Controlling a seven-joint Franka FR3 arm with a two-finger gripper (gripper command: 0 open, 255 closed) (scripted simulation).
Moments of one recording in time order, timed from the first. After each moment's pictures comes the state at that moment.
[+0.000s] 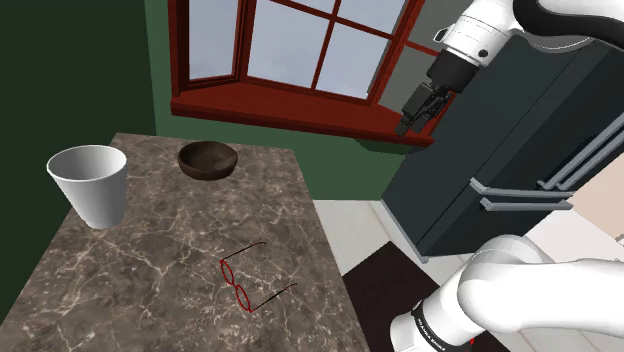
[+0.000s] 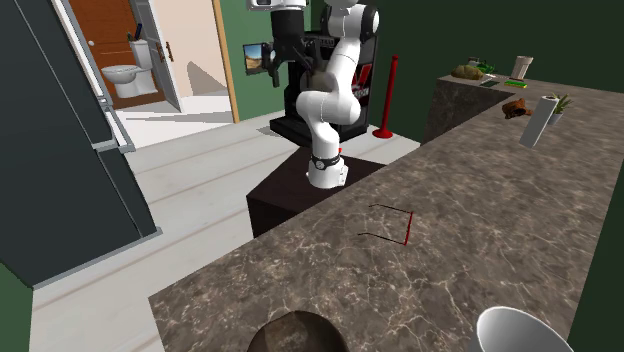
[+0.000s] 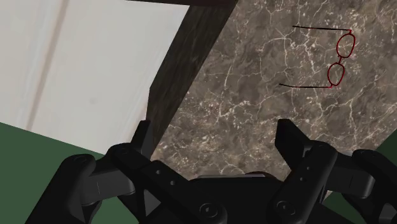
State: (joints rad) arm -0.02 -0.83 0.01 -2.27 0.11 1.53 -0.07
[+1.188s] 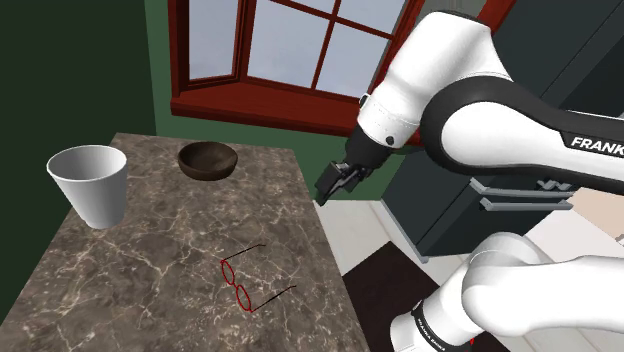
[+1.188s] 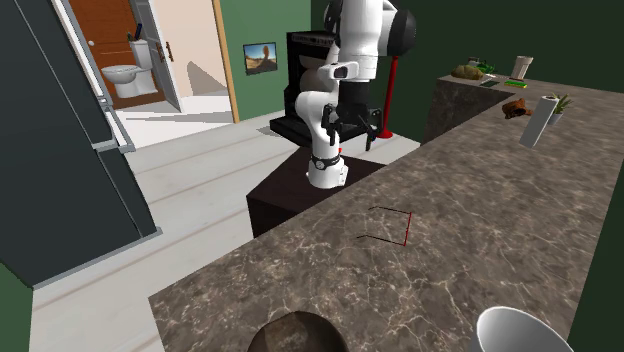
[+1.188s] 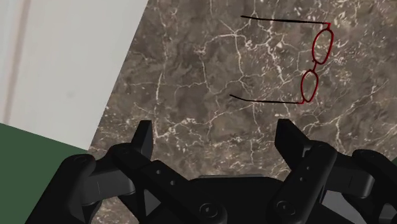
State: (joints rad) arm 0.07 -0.82 0.40 -2.57 0.30 1.95 0.23
